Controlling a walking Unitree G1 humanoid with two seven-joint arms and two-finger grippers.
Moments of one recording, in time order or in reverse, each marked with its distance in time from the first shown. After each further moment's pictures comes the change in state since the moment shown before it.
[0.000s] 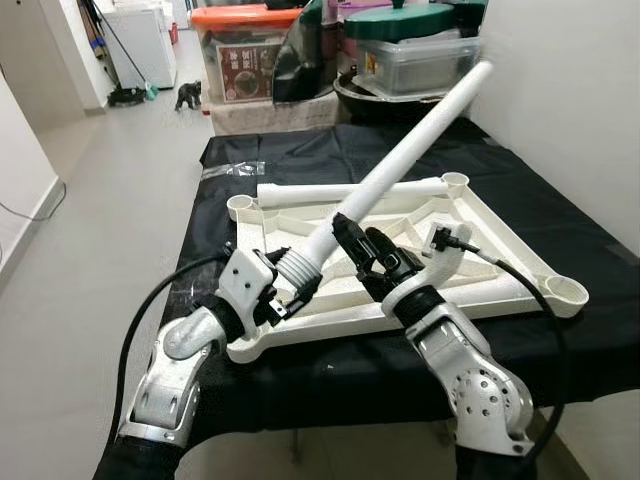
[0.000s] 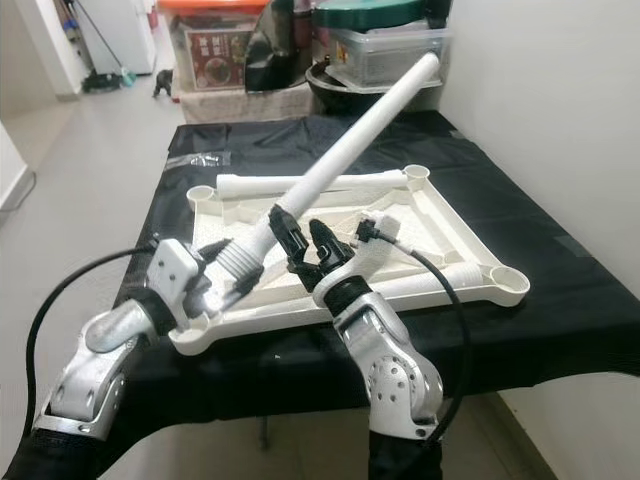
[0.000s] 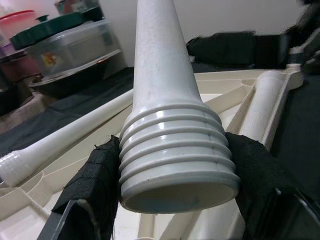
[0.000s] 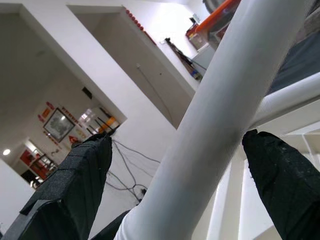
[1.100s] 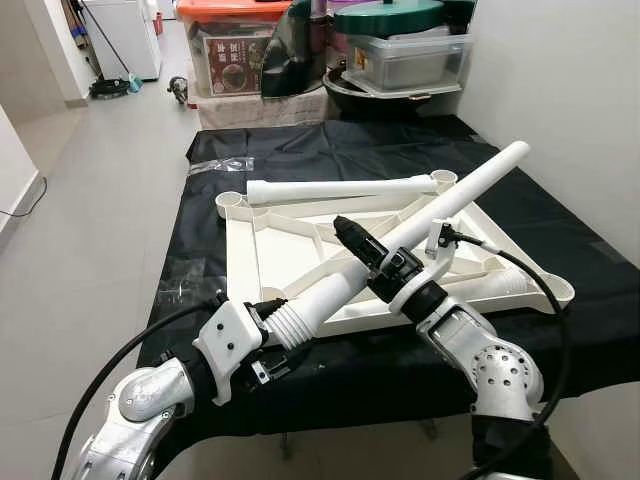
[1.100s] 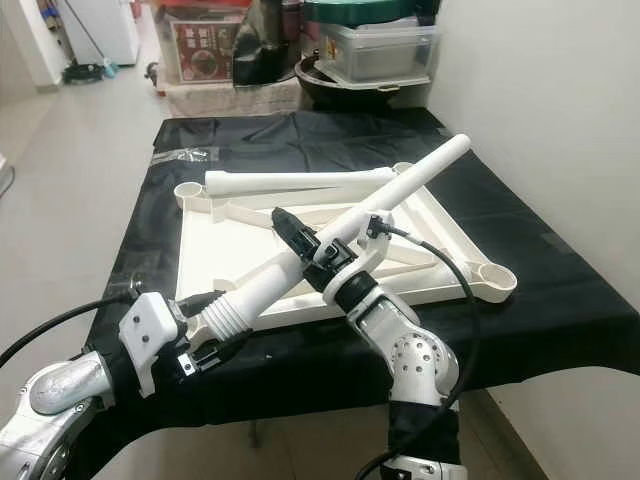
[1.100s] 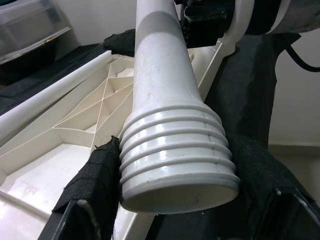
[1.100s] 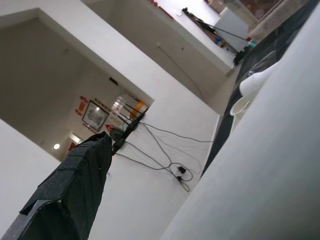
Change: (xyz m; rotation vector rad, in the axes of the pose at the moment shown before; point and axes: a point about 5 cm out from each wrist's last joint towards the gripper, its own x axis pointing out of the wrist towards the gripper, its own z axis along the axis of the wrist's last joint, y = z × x) left arm -0.050 -0.028 0.011 0.043 0.126 -0.191; right arm 0.003 -0.022 0.004 0.215 0.117 0.104
